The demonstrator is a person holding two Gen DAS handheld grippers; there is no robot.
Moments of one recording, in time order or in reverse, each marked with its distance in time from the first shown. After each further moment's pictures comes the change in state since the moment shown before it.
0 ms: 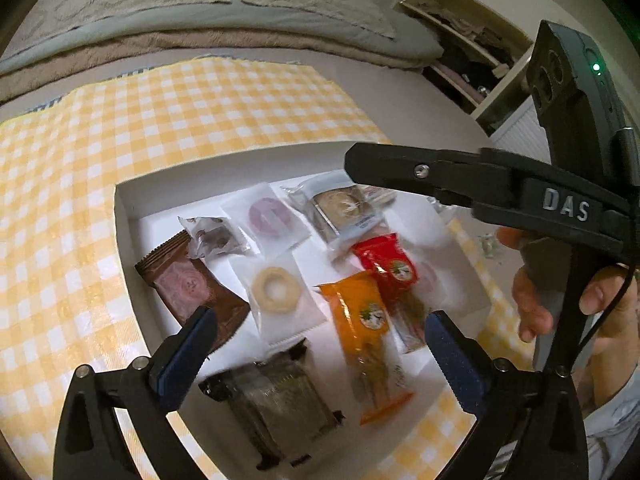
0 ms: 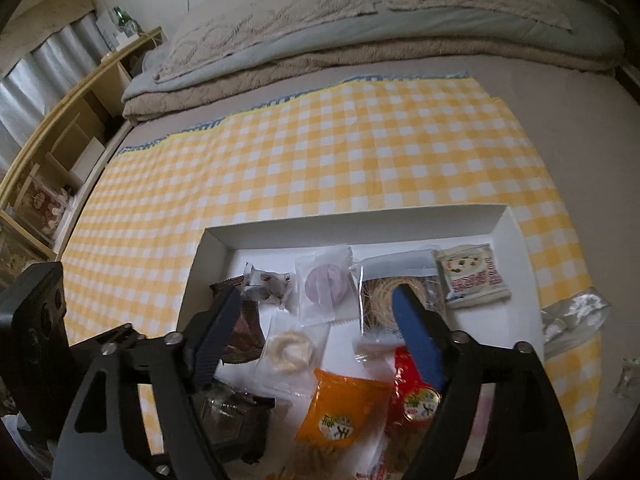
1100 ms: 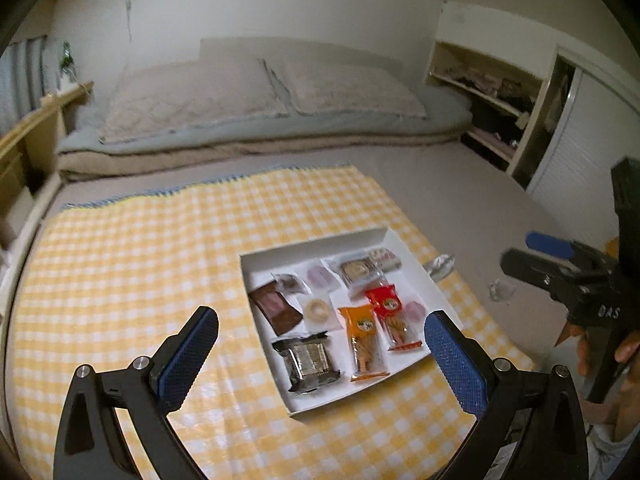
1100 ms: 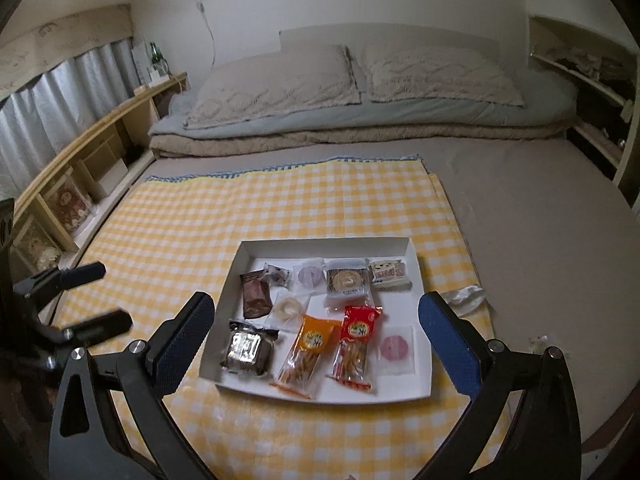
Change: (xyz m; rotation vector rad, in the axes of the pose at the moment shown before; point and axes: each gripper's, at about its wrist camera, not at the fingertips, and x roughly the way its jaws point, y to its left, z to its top) left arm -0.251 -0.120 -0.089 0.046 -0.299 0.309; right arm -0.215 0.022 -0.063 -0.100 -0.225 -0.080
